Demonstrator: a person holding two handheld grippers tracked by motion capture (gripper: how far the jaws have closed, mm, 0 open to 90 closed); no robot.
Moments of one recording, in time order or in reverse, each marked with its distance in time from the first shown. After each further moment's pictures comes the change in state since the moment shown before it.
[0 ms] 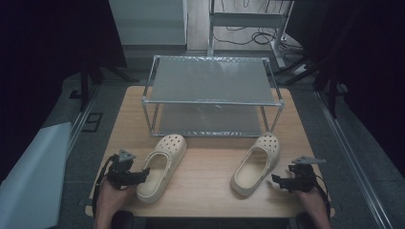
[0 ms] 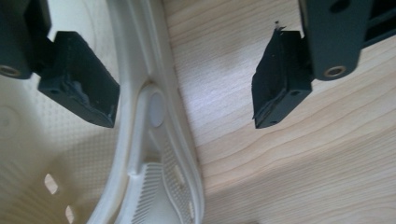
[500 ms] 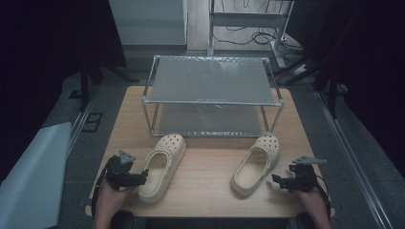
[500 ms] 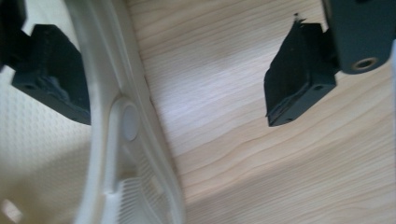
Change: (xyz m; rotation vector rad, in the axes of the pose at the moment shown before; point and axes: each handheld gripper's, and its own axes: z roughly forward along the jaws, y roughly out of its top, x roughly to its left) left arm 0.001 -0.005 -0.003 0.024 0.109 0.037; right arm 0.000 0.000 -0.001 -0.006 0.003 0.002
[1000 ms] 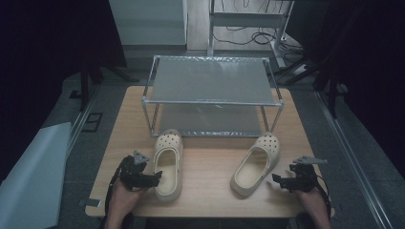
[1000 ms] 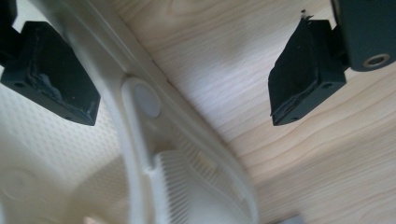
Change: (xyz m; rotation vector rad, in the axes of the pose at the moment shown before) left arm -0.030 0.010 0.009 -0.015 -0.094 0.025; right arm 0.000 0.000 -0.002 -0.013 -0.004 0.000
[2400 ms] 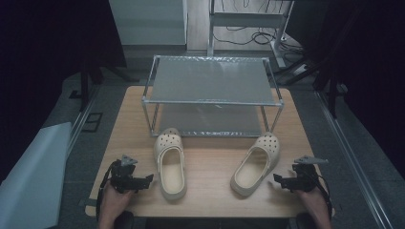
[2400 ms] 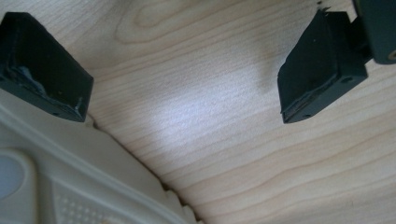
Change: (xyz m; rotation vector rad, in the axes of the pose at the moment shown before) left arm 0.029 -0.028 0.014 0.020 -0.035 -0.102; right arm -0.003 -0.001 -0.001 0.008 -0.022 0.009
